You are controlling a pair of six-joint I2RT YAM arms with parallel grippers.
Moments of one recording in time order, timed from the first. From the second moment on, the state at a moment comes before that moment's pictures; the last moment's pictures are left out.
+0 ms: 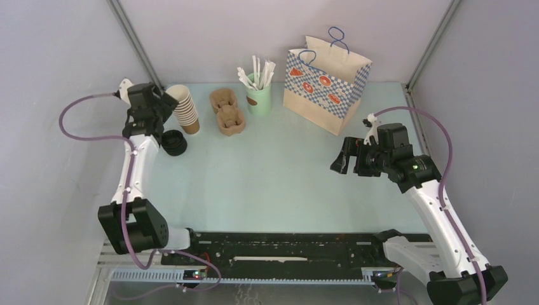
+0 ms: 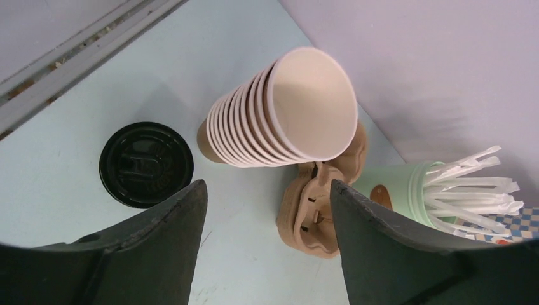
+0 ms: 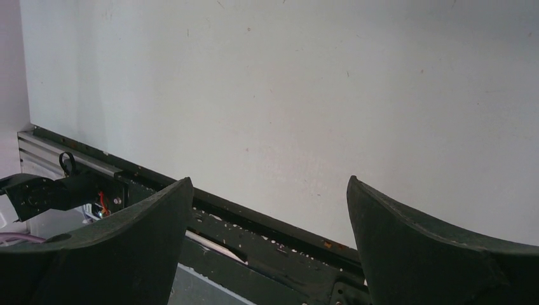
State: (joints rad) left arm 0.18 1.35 1.24 -0.35 -0.16 -0.69; right arm 0.28 0.95 1.05 -0.89 -0.27 0.38
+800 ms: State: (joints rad) left arm 0.14 1.70 1.75 -0.65 -0.25 -0.60; right arm 0.11 1.02 1.05 -0.88 -0.33 0.32
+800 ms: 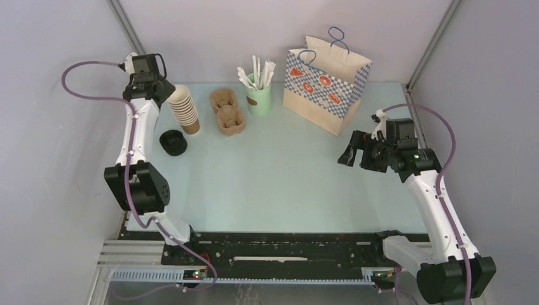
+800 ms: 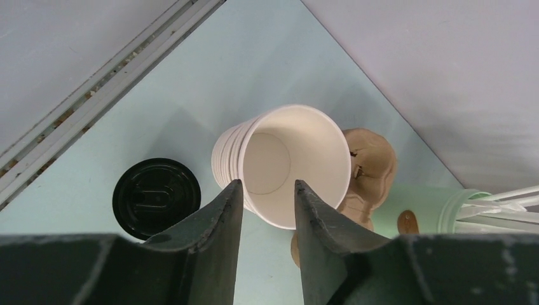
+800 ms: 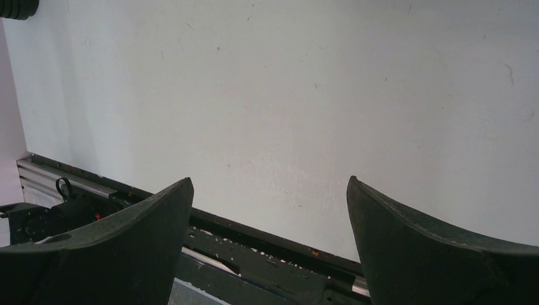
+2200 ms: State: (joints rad) left arm 0.14 1.89 1.98 -0.86 -0.32 -0.58; right arm 0.11 1.12 1.05 -0.82 -0.37 0.31
